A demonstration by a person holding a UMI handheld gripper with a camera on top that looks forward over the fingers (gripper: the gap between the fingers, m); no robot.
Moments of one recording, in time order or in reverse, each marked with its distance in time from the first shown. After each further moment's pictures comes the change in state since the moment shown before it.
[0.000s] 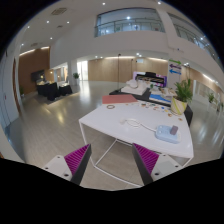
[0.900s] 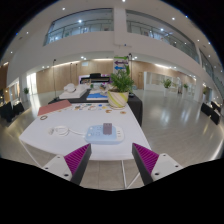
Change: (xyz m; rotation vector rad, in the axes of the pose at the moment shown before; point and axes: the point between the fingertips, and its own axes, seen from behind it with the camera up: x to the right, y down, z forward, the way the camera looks) arm 0.288 0.032 0.024 0.048 0.522 0.238
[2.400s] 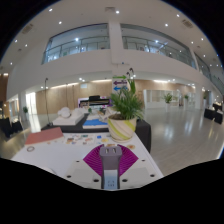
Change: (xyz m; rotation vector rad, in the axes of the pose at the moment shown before) arm -0.011 -0.133 0.208 0.247 -0.017 0.066
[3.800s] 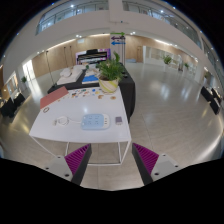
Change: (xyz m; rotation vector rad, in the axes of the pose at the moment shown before) arm 0.084 -0.016 -0.336 -0.579 0.023 -0.027
